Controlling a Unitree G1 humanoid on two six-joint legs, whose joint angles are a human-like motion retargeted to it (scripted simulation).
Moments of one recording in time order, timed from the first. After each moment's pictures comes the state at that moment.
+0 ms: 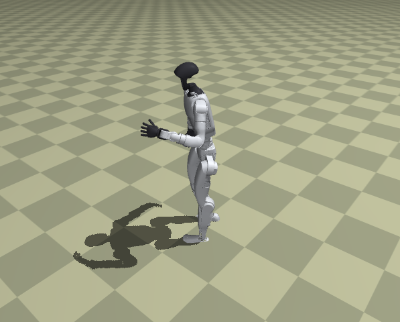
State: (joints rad) left arm -0.39 0.49 0.02 -0.25 -0.07 0.05 -0.50; right arm -0.04 -0.51 -0.23 1.43 0.36 0.13 0.38; waist 0.03 0.06 0.19; left_leg -0.11 0.01 -0.16 -0.05 -0.26 -0.12; right_leg -0.13 -0.10 -0.41 0.41 -0.17 -0.10
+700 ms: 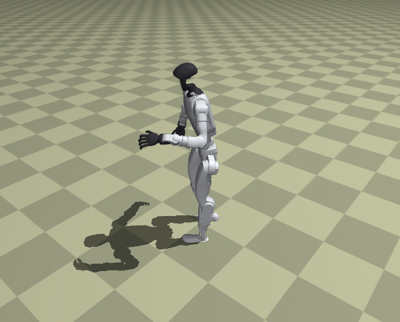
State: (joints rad) left arm -0.37 0.59 0.02 -0.19 0.25 0.09 -0.36; right arm -0.17 -0.62 -0.26 1.36 0.24 0.11 0.44; waist 0.06 0.06 0.19; left_leg -0.16 0.01 -0.17 -0.05 -0.24 -0.12; right_leg -0.19 -0.10 -0.40 0.43 -0.15 -0.10
